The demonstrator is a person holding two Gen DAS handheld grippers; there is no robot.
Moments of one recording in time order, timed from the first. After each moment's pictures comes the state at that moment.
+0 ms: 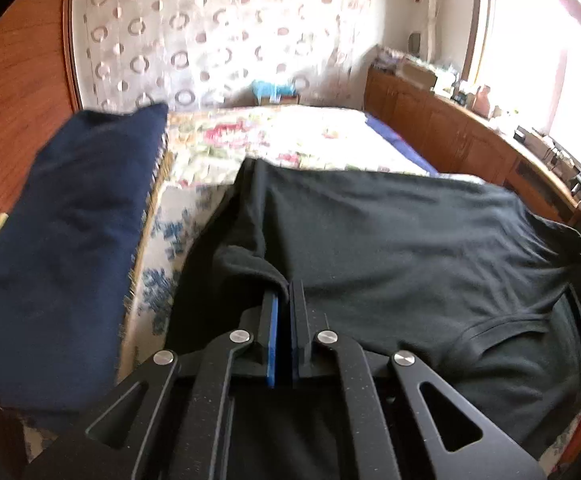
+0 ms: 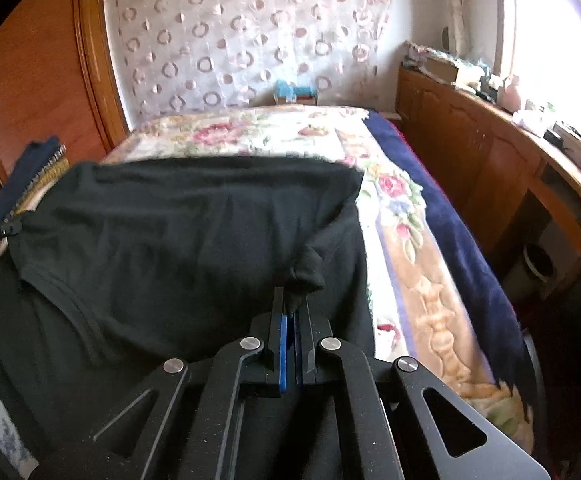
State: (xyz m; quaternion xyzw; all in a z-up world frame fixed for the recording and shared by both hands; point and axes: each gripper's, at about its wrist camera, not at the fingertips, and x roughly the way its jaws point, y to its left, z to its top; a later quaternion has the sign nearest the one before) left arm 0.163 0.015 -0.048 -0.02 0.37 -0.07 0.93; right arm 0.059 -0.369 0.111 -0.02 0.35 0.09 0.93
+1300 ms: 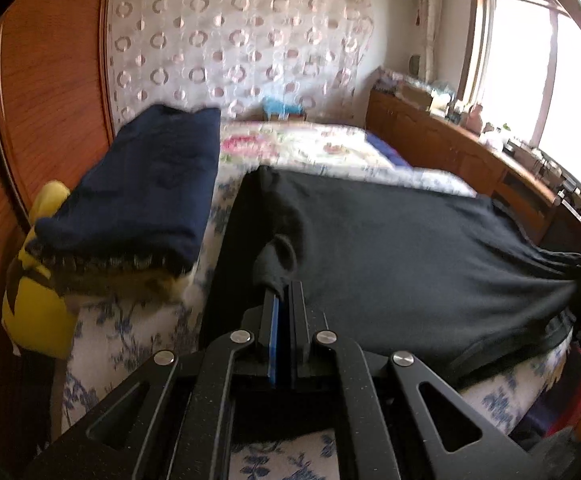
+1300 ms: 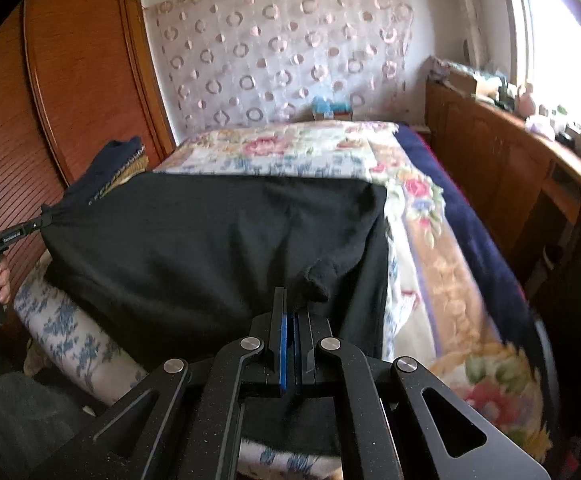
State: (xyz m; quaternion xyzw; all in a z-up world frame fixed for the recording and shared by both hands) left arm 0.052 0.048 -0.048 -0.04 0.35 -0.06 0.93; right arm -0.038 -0.400 0.075 -0.01 0.34 0.15 0.93
